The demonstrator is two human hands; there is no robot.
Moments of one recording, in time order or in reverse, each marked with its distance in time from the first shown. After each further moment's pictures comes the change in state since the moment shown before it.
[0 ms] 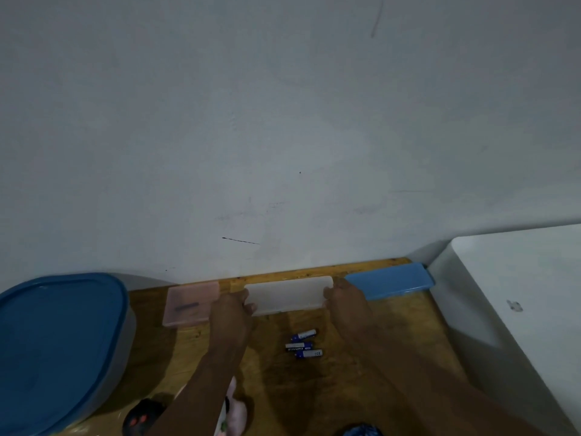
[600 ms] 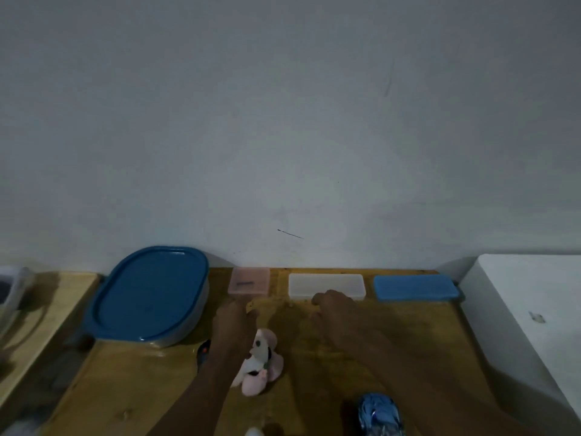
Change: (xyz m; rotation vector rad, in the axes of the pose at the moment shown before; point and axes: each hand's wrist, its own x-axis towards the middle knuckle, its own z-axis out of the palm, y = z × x) left_hand -0.106 -0.032 -0.076 0.092 0.192 0.062; right_hand -0.085 -0.075 -0.022 0.215 0.115 -0.258
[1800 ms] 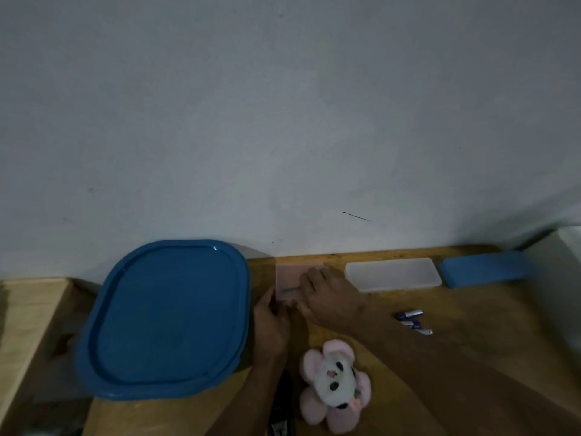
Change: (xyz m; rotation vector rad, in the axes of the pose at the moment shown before) left_hand 0.088 -0.103 0.044 -0.779 -0.102 -0.165; right_hand 0.126 -0.085 0.113 -0.735 -0.142 -0.307
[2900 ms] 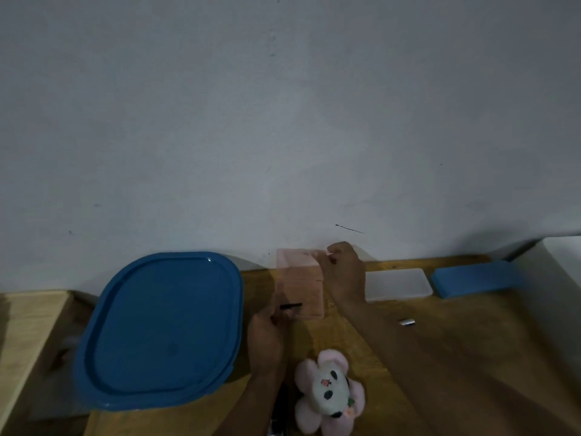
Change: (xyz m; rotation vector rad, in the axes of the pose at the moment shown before) left_hand 0.000 -0.006 -0.002 0.289 0.052 0.116; right_hand 0.014 0.027 -0.036 1.196 0.522 0.904
